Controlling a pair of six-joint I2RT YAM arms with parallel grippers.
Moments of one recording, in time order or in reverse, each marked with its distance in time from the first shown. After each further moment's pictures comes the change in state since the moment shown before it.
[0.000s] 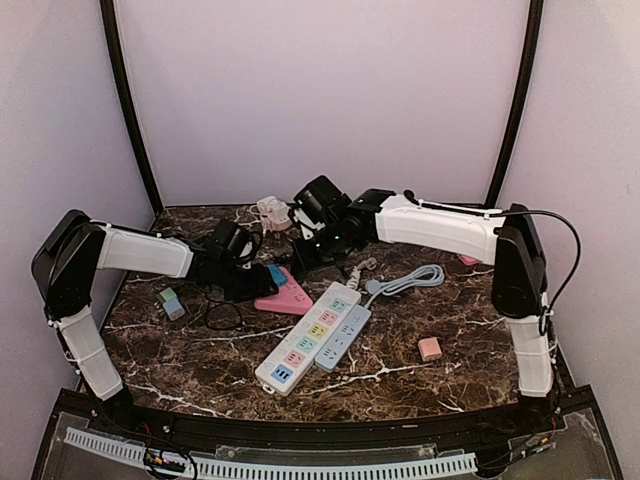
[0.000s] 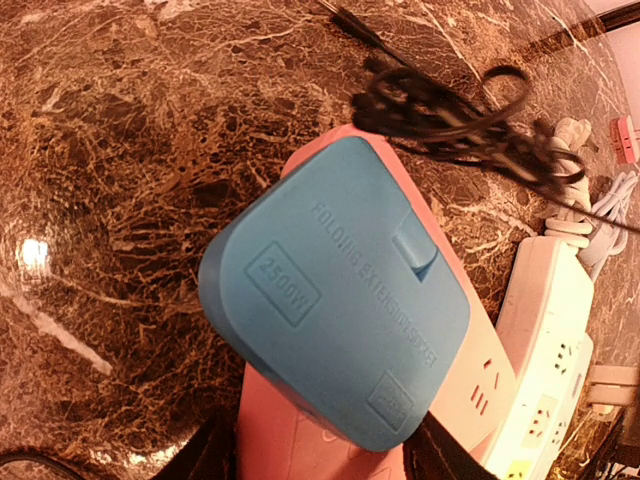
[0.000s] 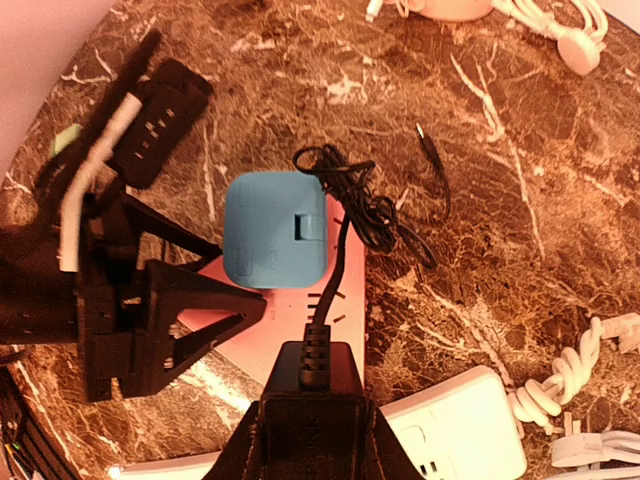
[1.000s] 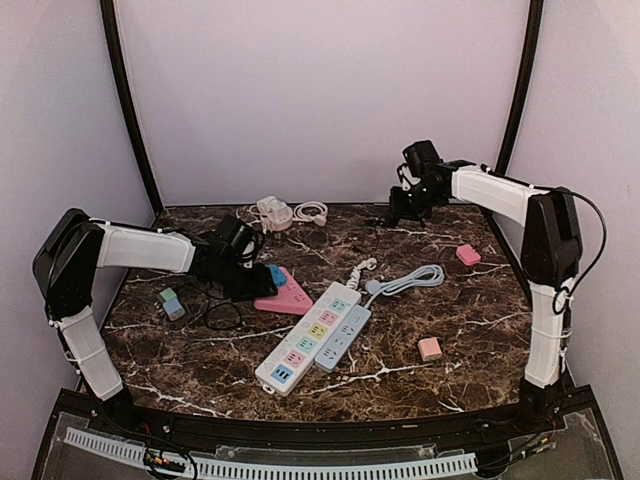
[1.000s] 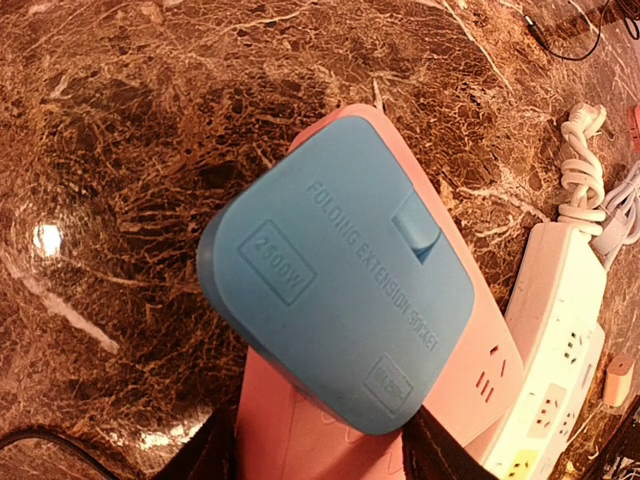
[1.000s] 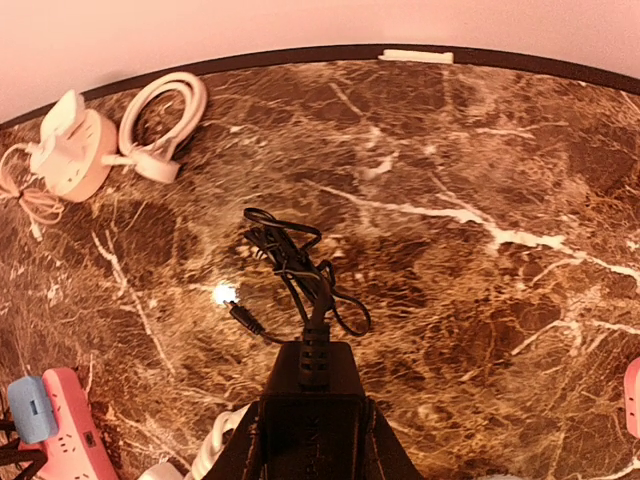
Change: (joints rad) left arm -0.011 0.002 0.060 -0.113 -0.019 0.013; right arm -0.484 -0.085 -0.092 0.068 -0.017 -0.017
